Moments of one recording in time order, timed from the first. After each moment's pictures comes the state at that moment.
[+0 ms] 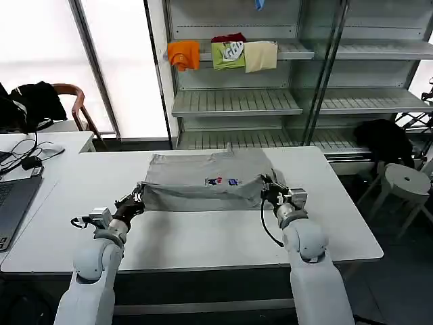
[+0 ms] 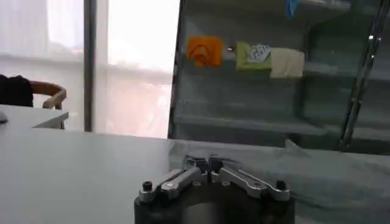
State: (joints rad) left arm 0.98 -1.35 -0.60 -1.72 -0.33 0.43 0.08; right arm -0.81 1.52 0.45 1.67 0.14 -0.56 -0.07
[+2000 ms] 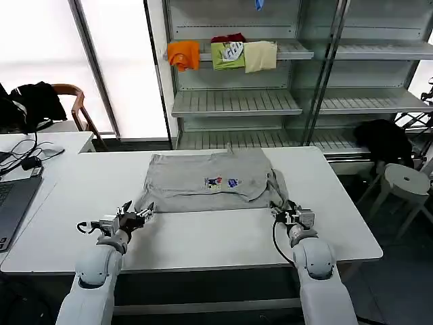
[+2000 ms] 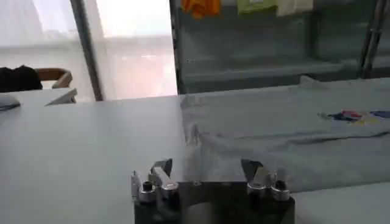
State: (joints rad) left arm 1.01 -1.33 -0.58 -1.68 -0.14 0.52 0.12; right arm -0.95 1.48 0.51 1.67 0.05 -0.57 -0.05
